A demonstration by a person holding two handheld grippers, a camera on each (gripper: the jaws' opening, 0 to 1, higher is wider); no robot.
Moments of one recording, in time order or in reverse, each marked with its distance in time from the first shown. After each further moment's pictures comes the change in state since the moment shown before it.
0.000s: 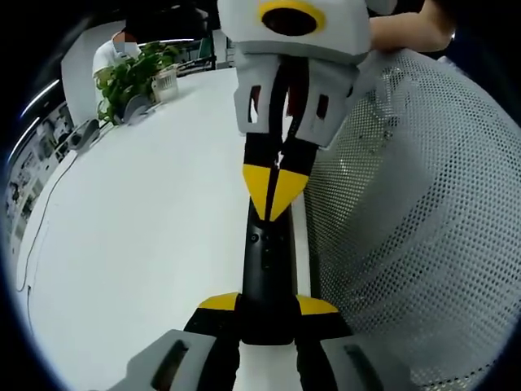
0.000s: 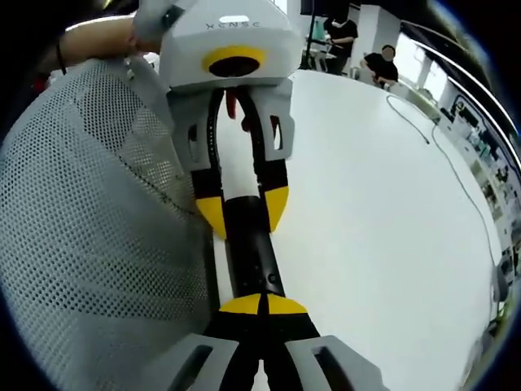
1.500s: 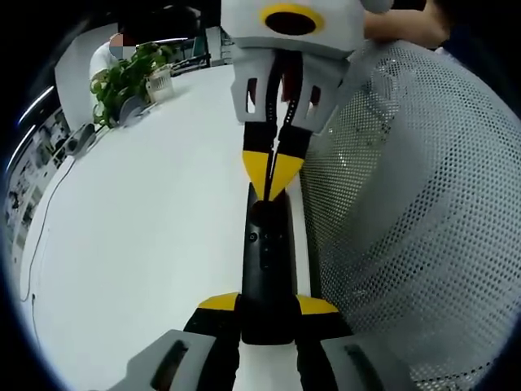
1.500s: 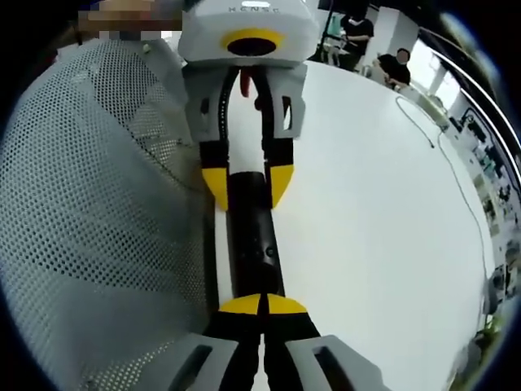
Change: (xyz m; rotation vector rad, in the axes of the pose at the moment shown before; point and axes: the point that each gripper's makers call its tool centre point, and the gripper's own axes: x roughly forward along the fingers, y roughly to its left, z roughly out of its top) left arm 0.000 -0.001 -0.001 0.040 0.033 0.007; right arm -0.009 -0.004 -0.028 -0.067 0.111 -0.022
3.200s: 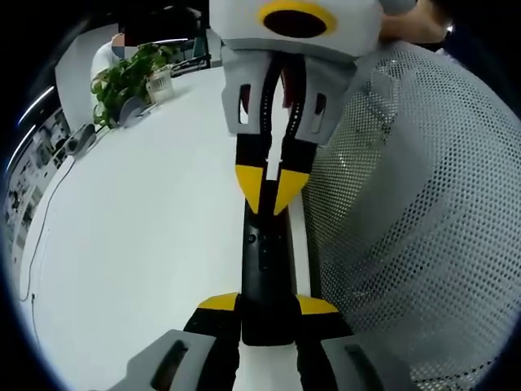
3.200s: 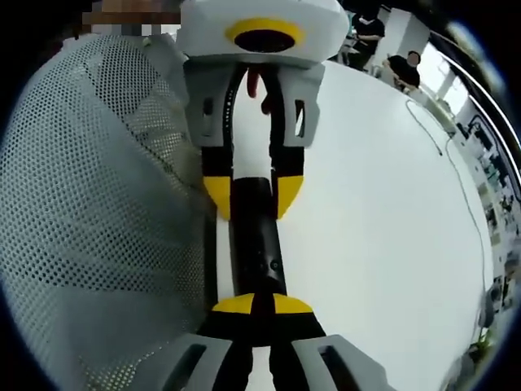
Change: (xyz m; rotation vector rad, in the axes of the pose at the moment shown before) left arm 0.000 0.001 0.000 0.003 -0.005 -0.001; right arm 0.007 0.001 0.010 -0.027 0.013 0.009
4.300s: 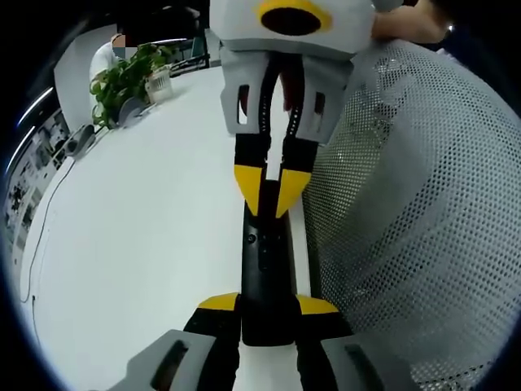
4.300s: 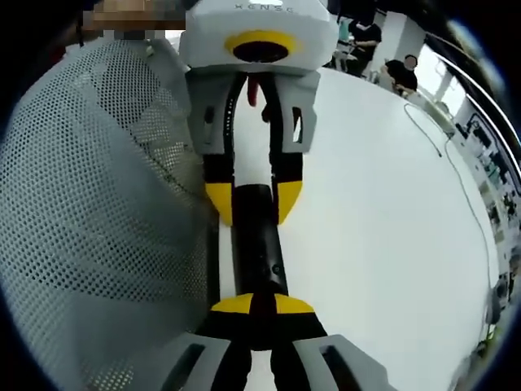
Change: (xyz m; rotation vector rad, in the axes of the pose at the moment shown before) left arm 0.001 0.000 0.000 0.003 0.006 0.000; right arm 0.000 0.001 0.002 0.021 -0.060 0.028
